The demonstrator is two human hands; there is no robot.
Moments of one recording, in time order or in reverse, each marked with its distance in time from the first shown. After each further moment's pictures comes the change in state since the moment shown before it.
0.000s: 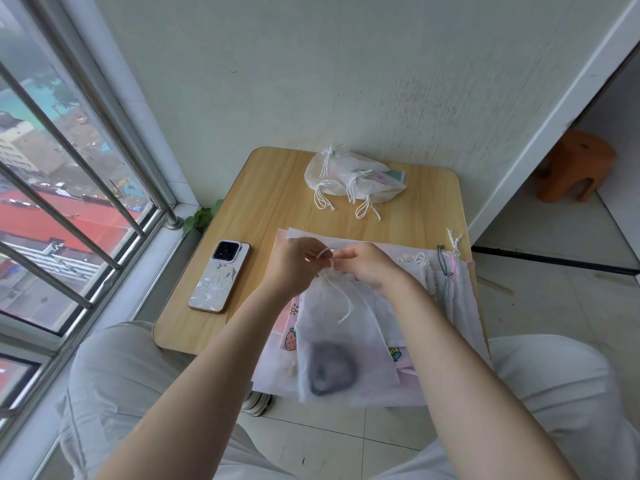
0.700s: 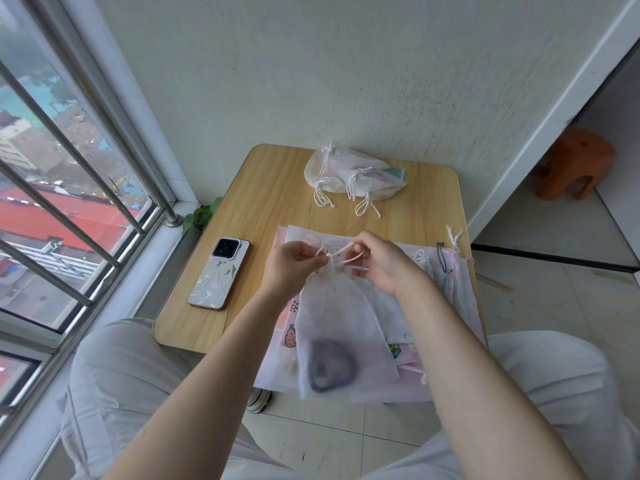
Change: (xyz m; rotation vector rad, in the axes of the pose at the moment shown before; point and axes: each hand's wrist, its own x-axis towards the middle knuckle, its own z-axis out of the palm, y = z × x) left_hand -0.007 -0.011 0.010 -0.407 0.077 -0.325; right_hand 0.007 0.010 -0.012 0.650 0.008 0.129
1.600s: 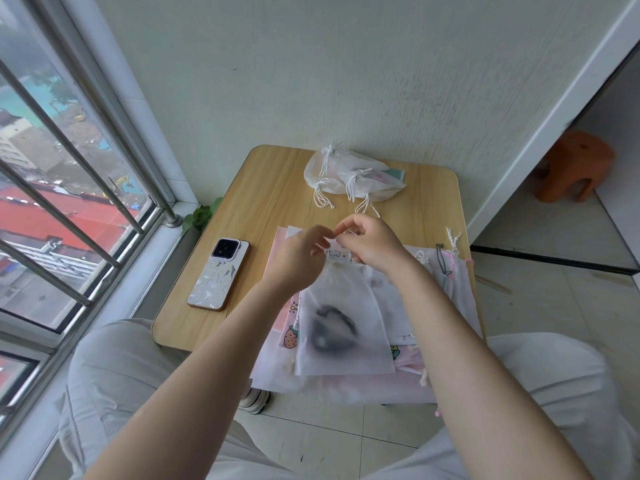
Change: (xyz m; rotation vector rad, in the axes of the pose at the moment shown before) left_hand 0.007 0.019 0.002 0.413 -0.149 0.322; right_hand -0.017 -0.025 0.019 -0.633 0.134 -0.358
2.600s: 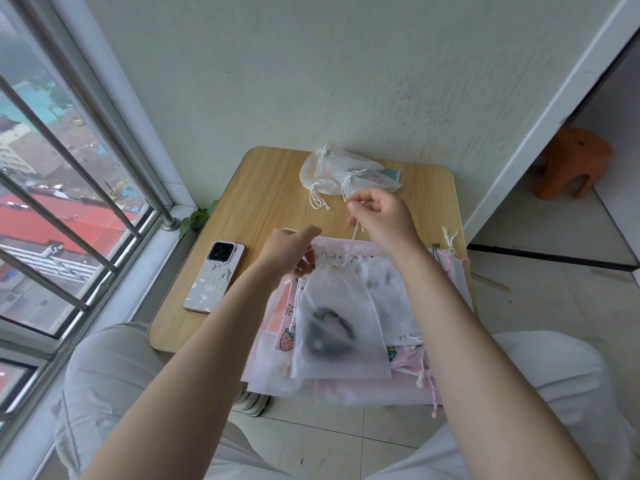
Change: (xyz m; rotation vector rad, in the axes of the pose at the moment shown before) left_hand 0.011 0.022 -0.021 -0.289 -0.125 -0.481; right_hand 0.004 -0.014 -0.023 0.095 0.244 -0.155
